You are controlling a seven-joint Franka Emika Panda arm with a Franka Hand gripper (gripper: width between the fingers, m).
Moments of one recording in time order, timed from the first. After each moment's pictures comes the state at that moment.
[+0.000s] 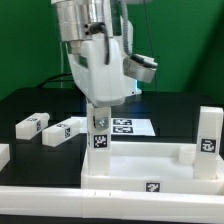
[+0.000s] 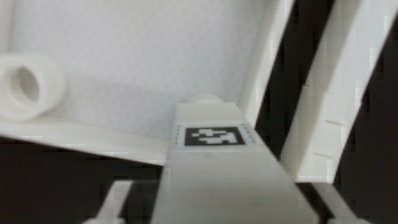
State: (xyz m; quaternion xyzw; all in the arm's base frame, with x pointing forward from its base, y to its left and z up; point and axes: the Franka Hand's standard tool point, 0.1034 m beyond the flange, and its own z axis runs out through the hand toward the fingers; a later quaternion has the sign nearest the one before) arm 0.616 -0.062 0.101 -0.74 0.67 0.02 0.07
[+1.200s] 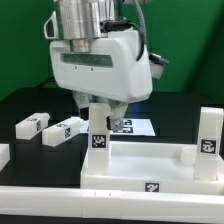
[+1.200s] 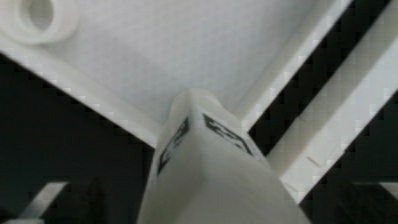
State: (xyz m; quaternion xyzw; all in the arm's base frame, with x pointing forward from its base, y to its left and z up) arm 0.618 -0.060 0.103 -0.90 0.44 0.00 0.05
